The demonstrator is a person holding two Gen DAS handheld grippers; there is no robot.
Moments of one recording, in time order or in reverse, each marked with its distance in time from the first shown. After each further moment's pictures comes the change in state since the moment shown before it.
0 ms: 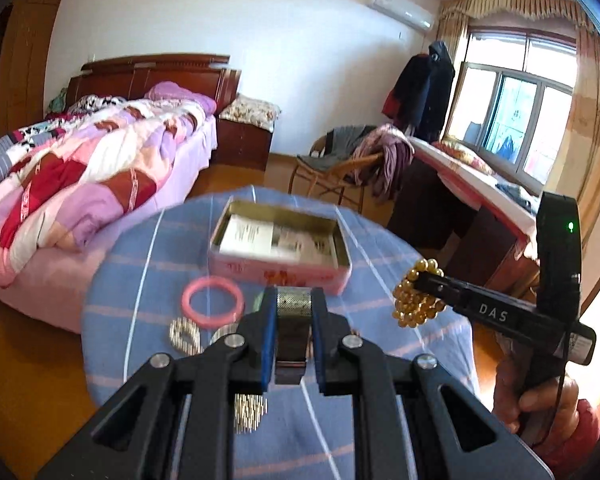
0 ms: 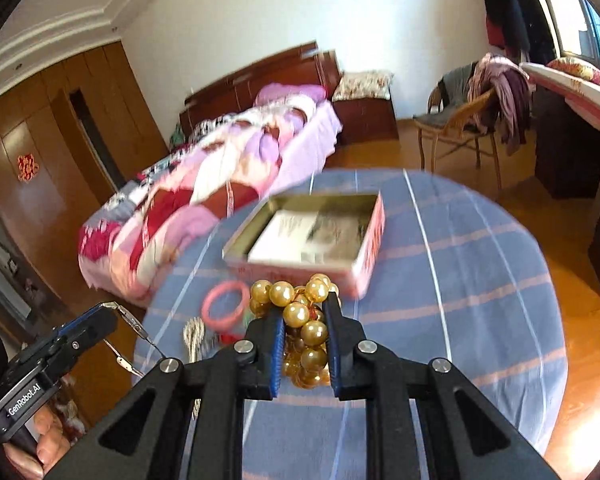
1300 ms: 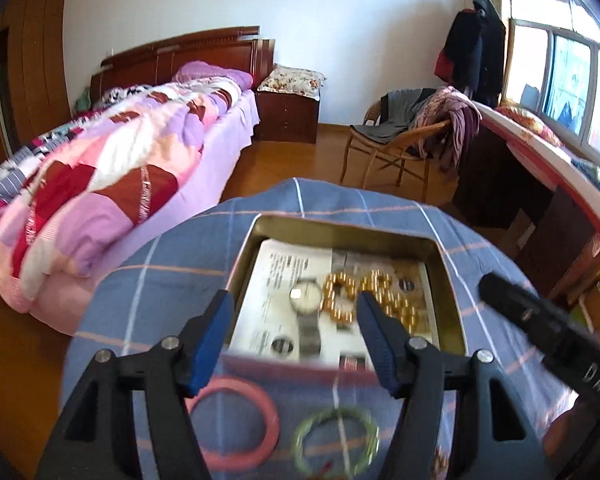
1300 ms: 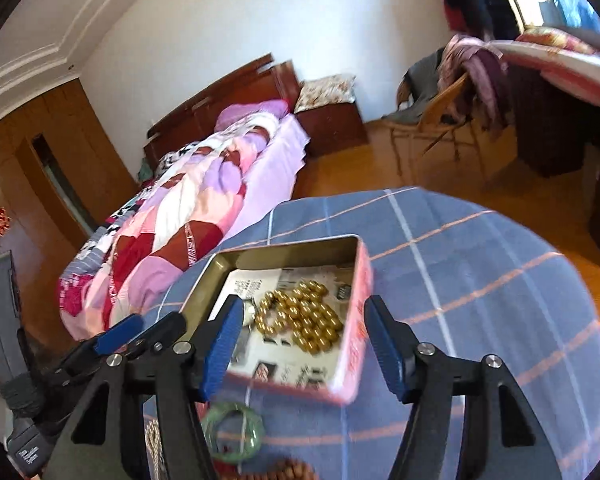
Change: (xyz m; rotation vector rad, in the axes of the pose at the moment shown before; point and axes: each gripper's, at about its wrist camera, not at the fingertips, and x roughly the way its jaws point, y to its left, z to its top) left arm 0.127 0.004 0.041 0.053 0.115 0.233; right arm 0.091 -0.033 0.034 0.136 -0.050 -0.087
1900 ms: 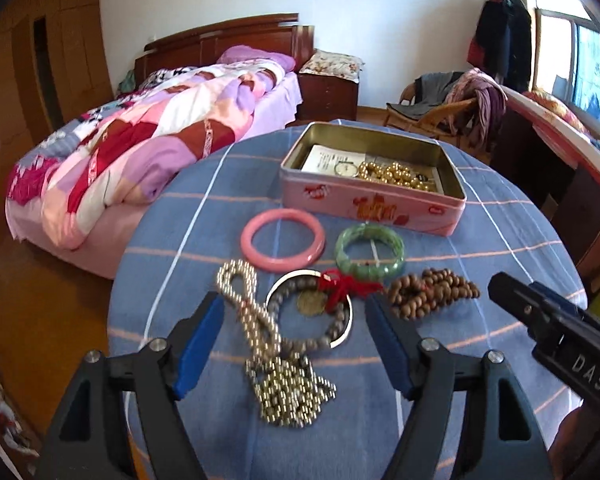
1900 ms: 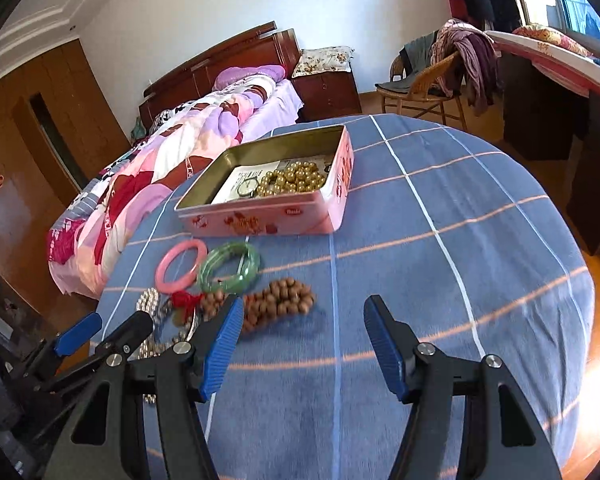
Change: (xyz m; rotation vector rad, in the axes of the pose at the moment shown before) left arm -0.062 0.010 -0.099 -0.078 0.059 0.135; right arm -0.060 0.006 -0.106 -0.065 0.126 -0.047
